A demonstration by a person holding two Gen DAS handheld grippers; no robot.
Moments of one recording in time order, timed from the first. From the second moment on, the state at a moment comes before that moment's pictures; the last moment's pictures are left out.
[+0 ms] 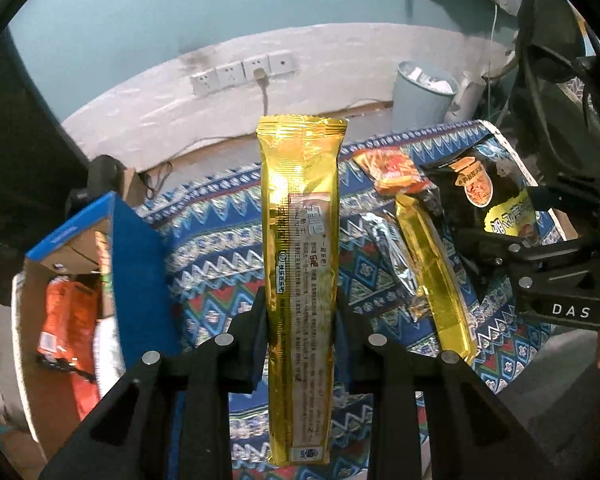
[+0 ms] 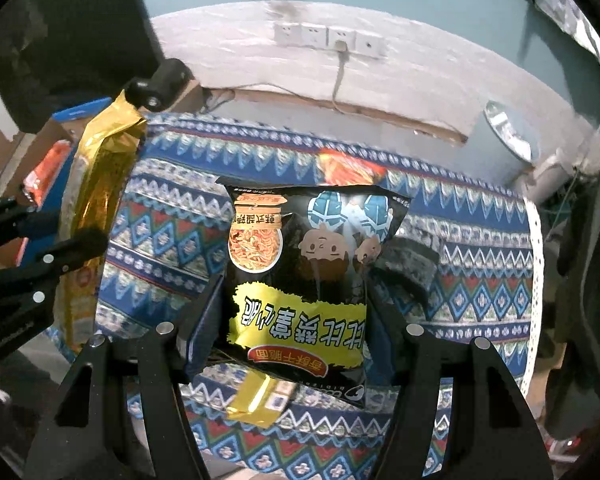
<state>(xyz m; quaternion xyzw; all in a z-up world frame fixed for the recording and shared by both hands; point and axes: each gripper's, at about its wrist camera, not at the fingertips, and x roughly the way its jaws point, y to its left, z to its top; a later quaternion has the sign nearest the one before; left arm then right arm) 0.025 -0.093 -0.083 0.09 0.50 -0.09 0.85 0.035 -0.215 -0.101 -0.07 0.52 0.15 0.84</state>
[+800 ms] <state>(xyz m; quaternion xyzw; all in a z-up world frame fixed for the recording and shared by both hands) -0.002 0.006 -0.010 0.05 0.44 -0.04 0.90 0.031 -0.107 -0.046 -0.09 0.47 0.24 0.84</state>
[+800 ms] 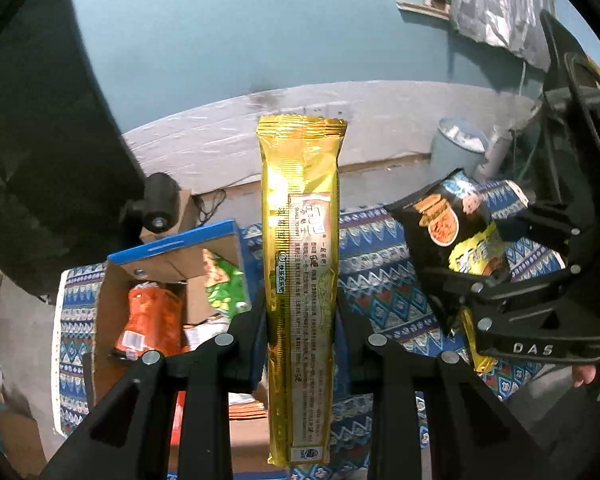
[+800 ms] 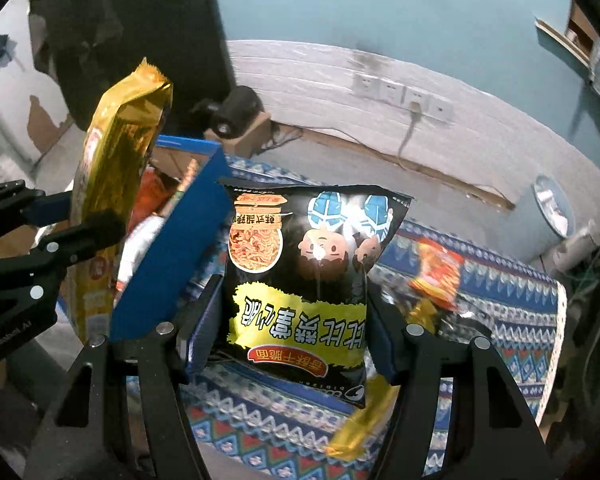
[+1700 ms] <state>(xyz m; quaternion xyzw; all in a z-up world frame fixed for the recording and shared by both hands) -0.017 0.157 -0.055 -0.04 0.47 0.07 0.88 0.034 0.061 -0.065 -0.14 0.49 0.33 0.79</state>
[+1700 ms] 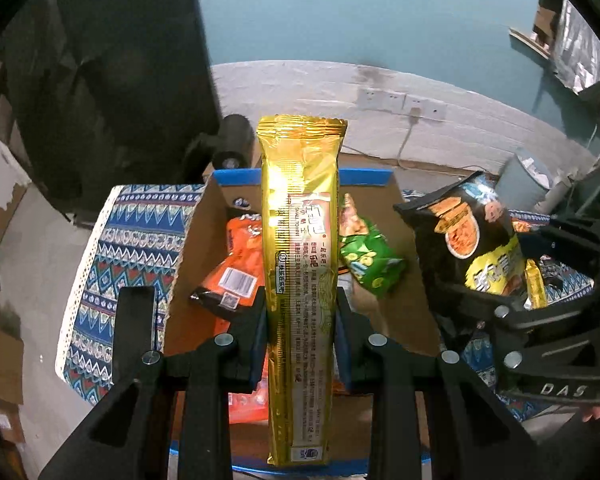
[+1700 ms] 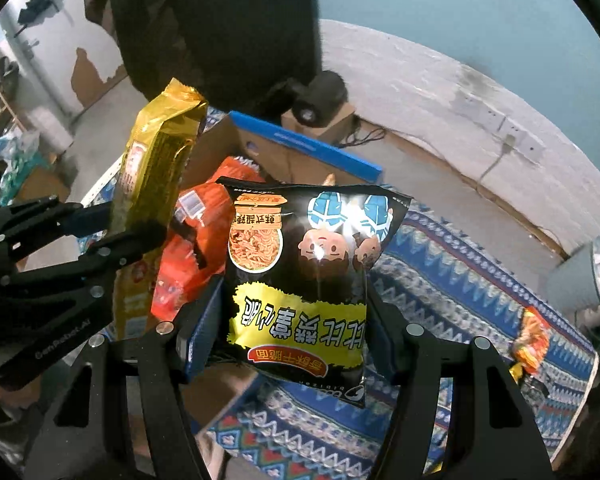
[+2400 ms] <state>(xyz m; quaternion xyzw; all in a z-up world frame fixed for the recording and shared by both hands) -0.011 0.169 -0.069 -0.05 0.49 0.10 0.86 0.035 0.077 -0.083 -0.15 0.51 0.34 0.78</state>
